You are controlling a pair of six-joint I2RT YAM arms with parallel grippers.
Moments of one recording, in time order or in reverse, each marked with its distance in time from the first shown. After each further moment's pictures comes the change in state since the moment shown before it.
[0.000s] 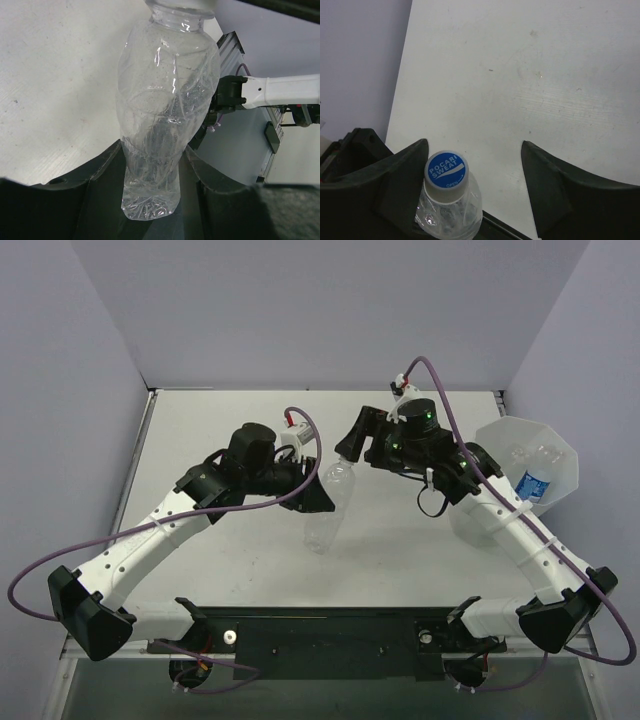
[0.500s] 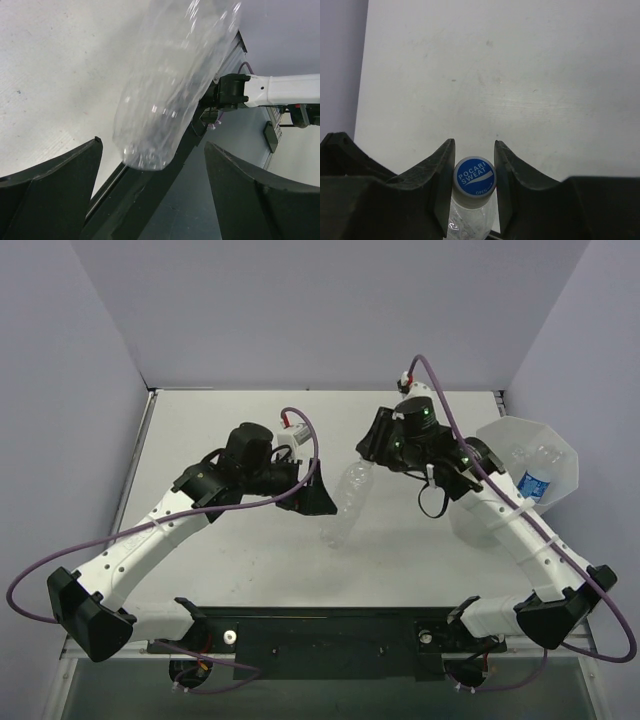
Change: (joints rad) left arm 0.023 -0.008 -0.016 -0.023 0.011 -0.003; right arm 0.032 0.034 0.028 -0.065 0.130 0.016
